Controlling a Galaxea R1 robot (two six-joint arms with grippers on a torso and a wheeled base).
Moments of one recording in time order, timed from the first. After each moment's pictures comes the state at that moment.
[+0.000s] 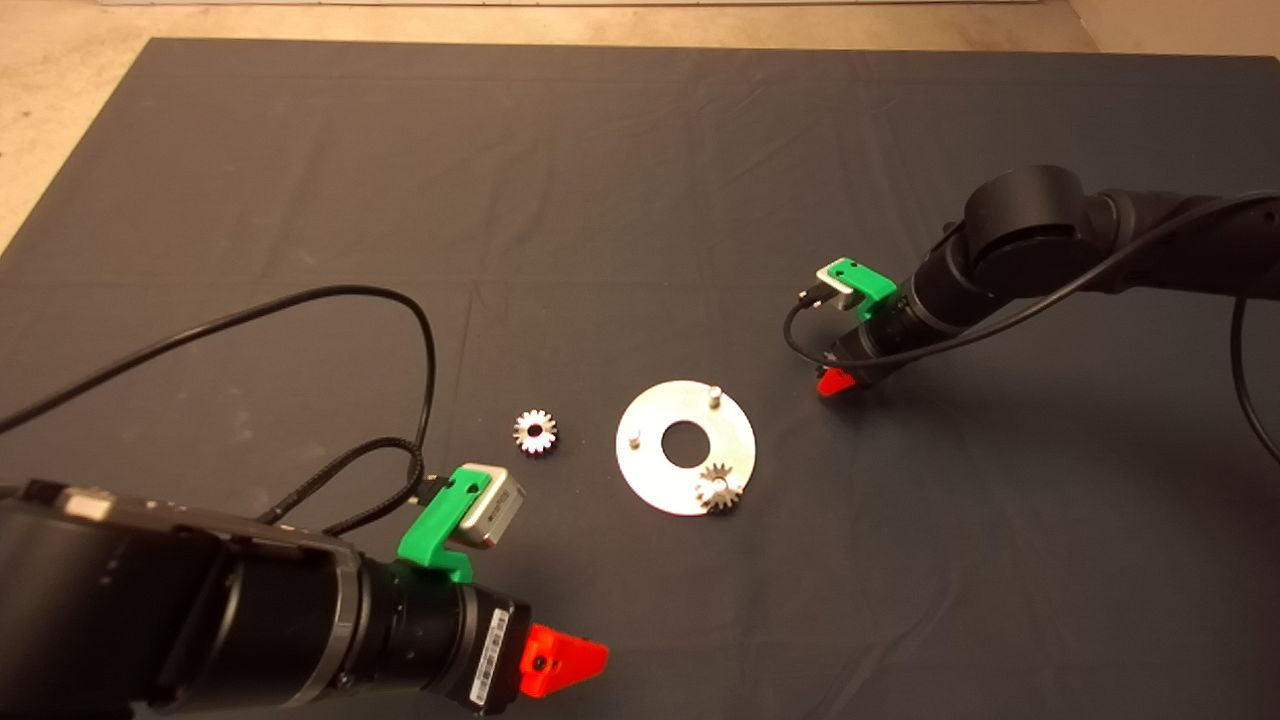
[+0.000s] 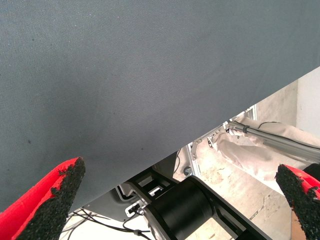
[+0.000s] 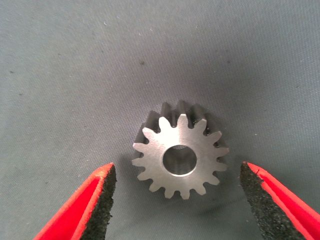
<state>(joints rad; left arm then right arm) -0.19 2.19 -0.32 0.66 1.14 -1.59 0.30 2.43 -1.14 -0.39 -1.34 0.81</state>
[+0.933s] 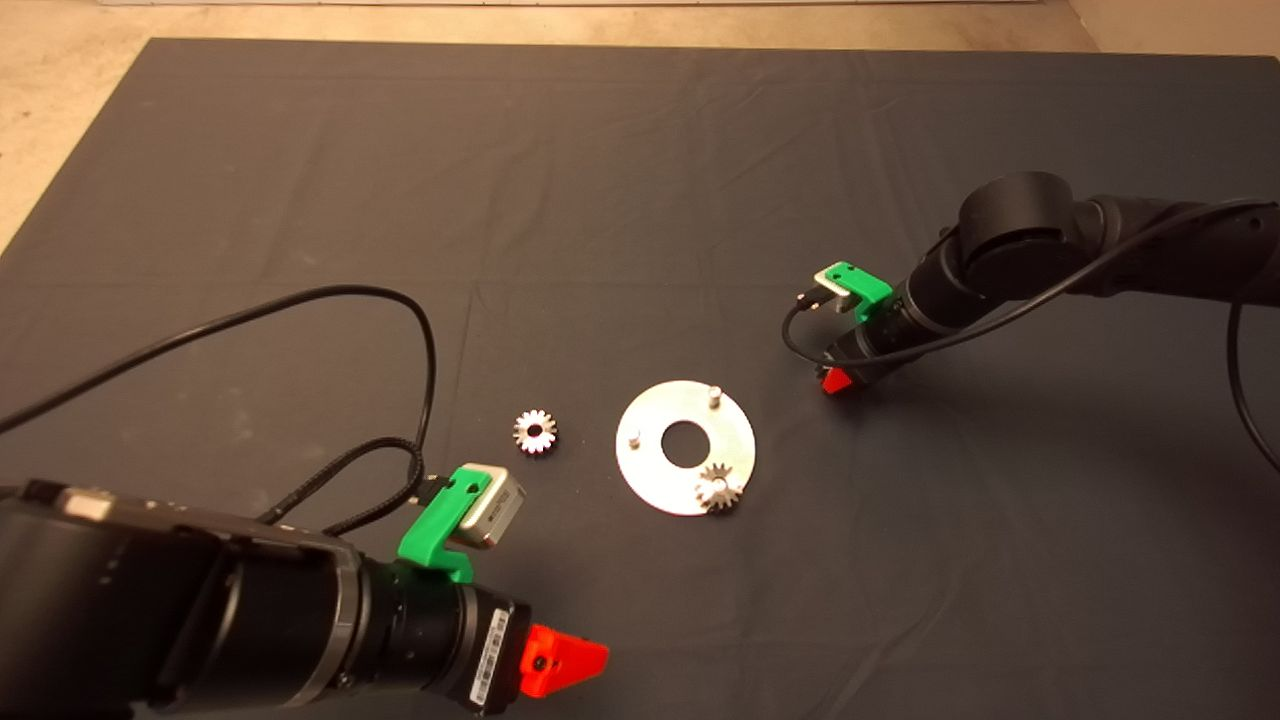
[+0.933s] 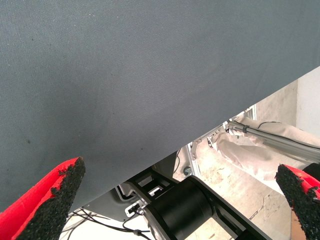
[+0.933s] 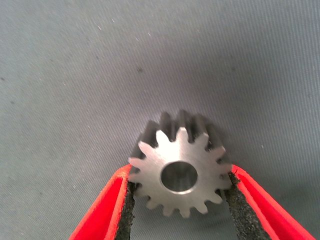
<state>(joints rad) -0.19 2.19 -0.32 0.66 1.14 -1.59 0.28 2.43 -1.17 -0.39 -1.31 0.78</state>
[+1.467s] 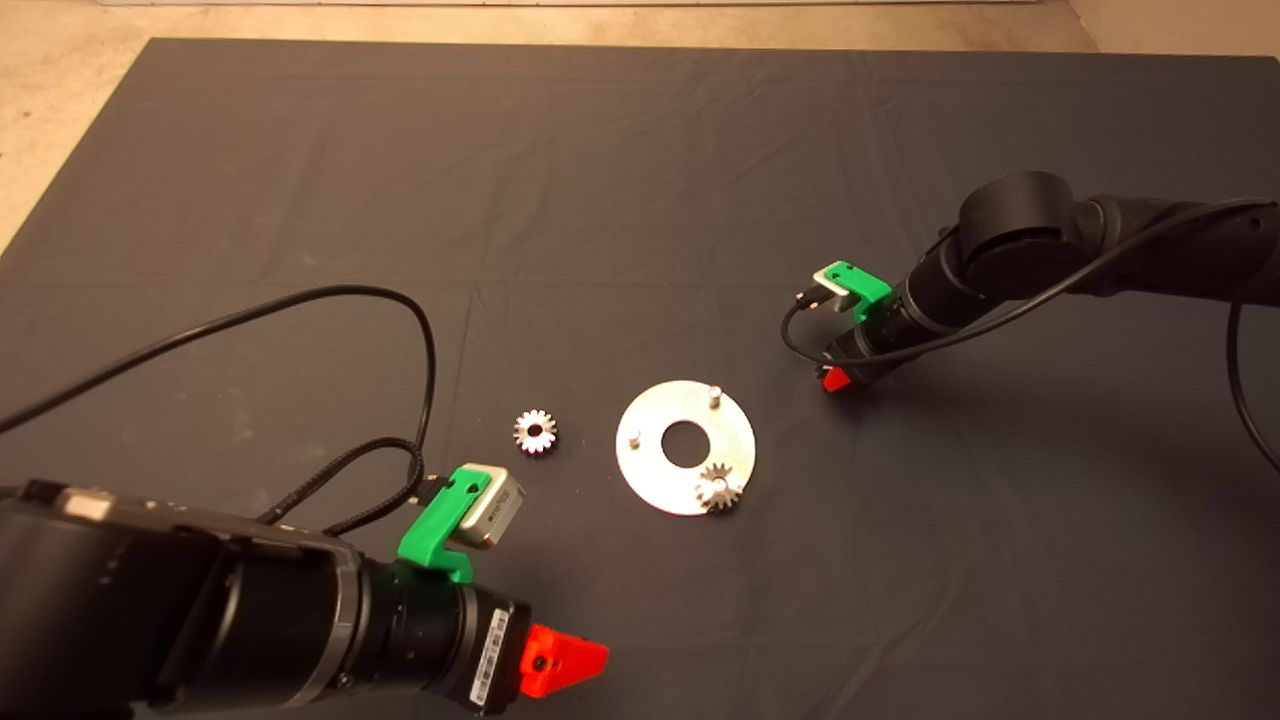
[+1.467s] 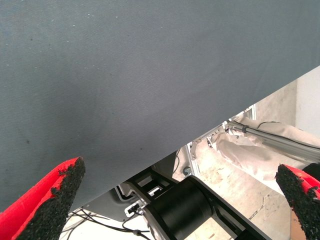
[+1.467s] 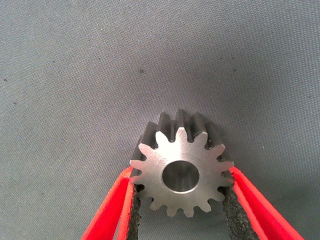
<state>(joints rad) -0.19 2.19 -0.32 0.66 1.13 -1.59 0.29 2.43 -1.17 -0.39 -1.31 0.78</state>
